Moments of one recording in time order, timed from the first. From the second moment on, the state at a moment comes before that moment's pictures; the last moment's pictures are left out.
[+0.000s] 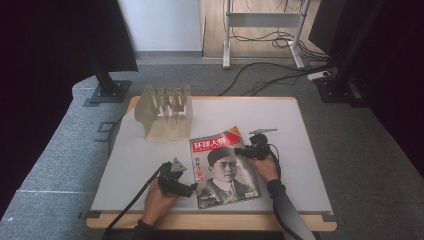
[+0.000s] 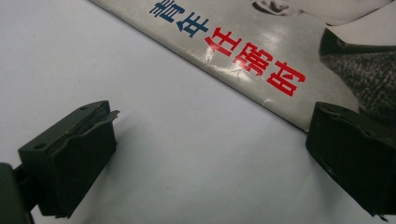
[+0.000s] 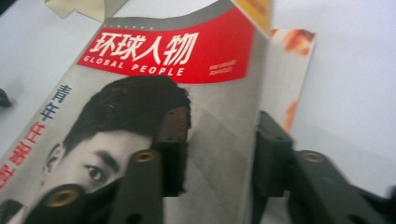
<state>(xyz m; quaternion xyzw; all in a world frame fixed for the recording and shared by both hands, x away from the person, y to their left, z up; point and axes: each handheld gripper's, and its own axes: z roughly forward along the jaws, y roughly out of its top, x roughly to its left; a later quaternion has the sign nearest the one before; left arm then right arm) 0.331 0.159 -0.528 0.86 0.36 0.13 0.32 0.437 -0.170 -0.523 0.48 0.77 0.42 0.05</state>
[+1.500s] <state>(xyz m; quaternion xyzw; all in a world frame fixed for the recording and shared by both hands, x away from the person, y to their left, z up) 0.373 0.150 -0.508 0.88 0.29 0.00 0.38 0.384 -0.146 -0.394 0.30 0.82 0.45 0.16</state>
